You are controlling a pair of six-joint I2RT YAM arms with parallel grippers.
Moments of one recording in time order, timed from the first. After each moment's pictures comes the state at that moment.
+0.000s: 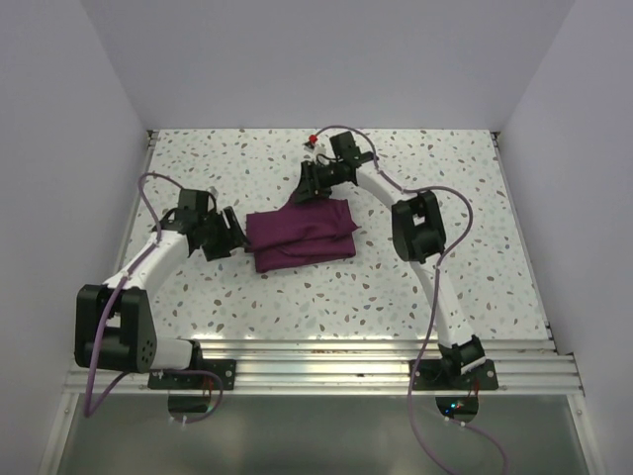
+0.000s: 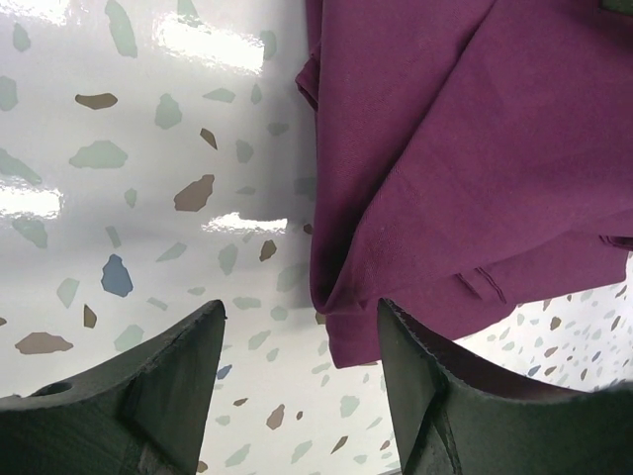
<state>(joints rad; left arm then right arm) -0.09 1.37 0.84 -0.47 0.23 -0.51 0.43 2.62 2.27 -0.55 -0.86 0.29</state>
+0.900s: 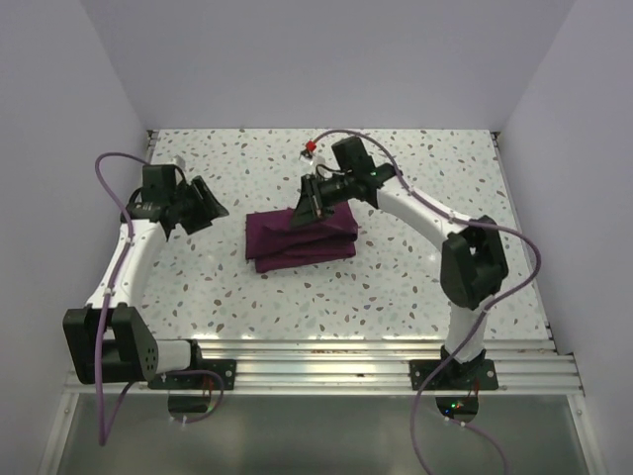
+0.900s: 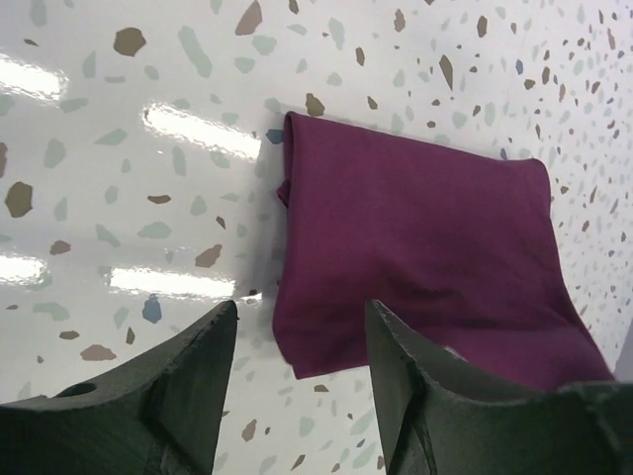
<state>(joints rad) 0.06 1.31 1.07 -0.60 0.25 -0.52 0.56 1.95 1.66 -0.48 -0.88 0.47</state>
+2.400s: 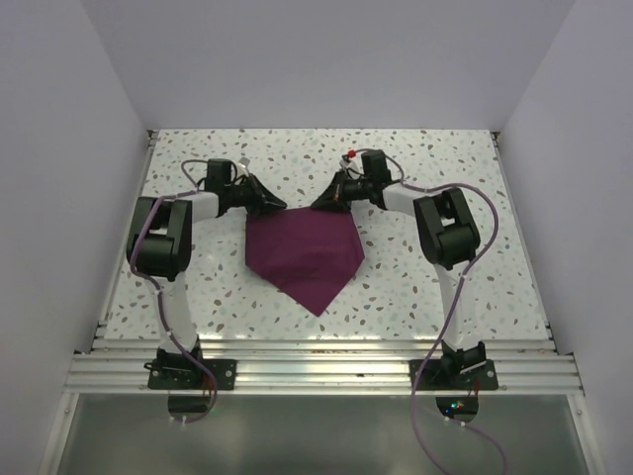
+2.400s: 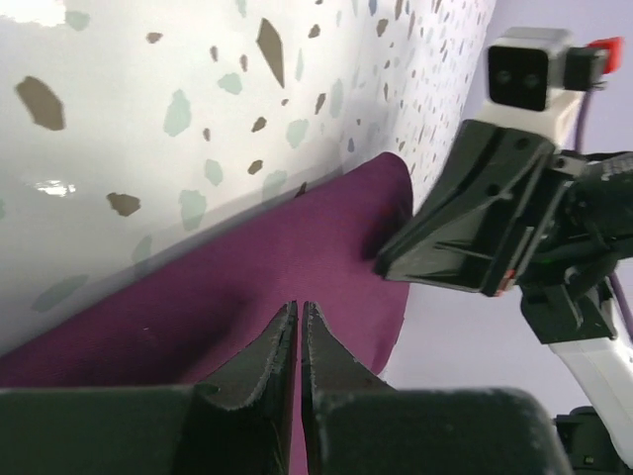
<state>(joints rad) -0.10 2.06 1.23 0.06 0.79 -0.91 0.35 2.31 1.59 0.09 -0.91 0.95</state>
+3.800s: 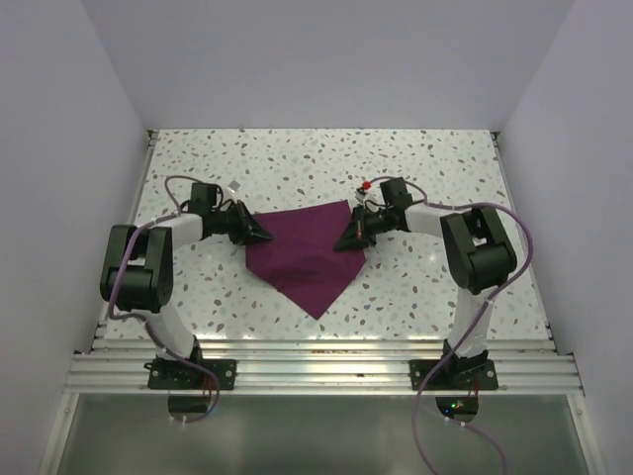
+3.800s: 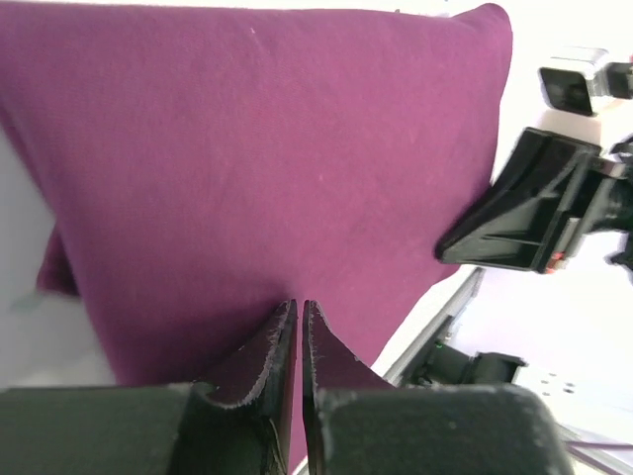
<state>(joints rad) -0.06 1.78 0.92 -0.08 0.77 -0.64 0.32 1.98 1.13 -0.14 -0.93 0.61</state>
